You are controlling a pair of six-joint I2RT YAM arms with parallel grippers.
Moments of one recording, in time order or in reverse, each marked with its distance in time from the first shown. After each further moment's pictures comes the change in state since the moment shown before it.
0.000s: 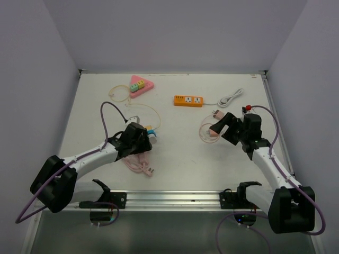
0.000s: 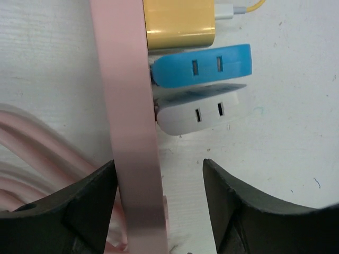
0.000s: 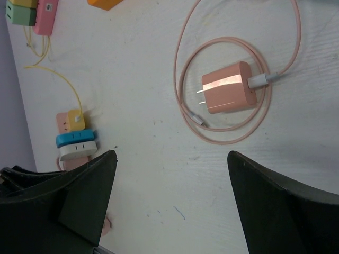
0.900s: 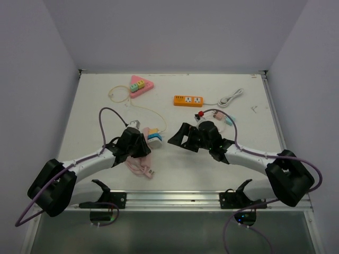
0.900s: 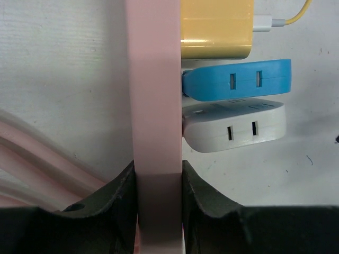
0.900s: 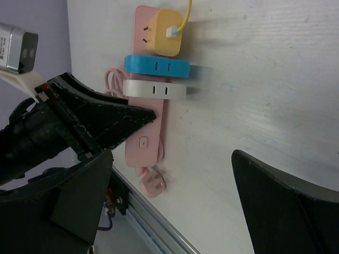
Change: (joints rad) left arm 0.016 -0.011 -0.098 0.144 0.108 0.027; right arm 0.620 0.257 -0.002 0.385 0.093 0.265
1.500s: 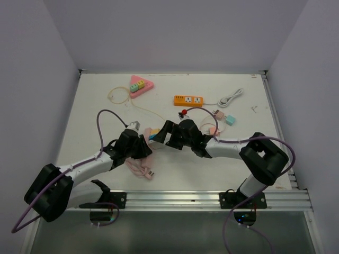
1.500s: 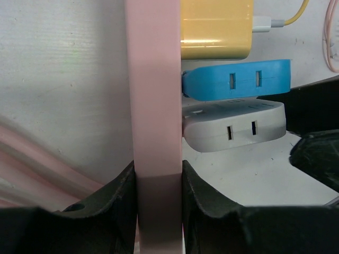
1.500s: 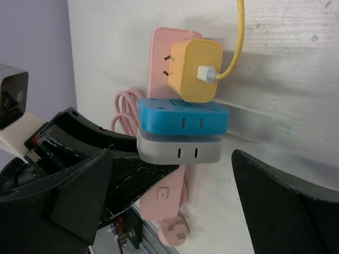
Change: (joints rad) left arm 0.000 -0.064 -0.054 0.054 0.062 0.000; right arm 0.156 0.323 0.196 0.121 0.136 0.105
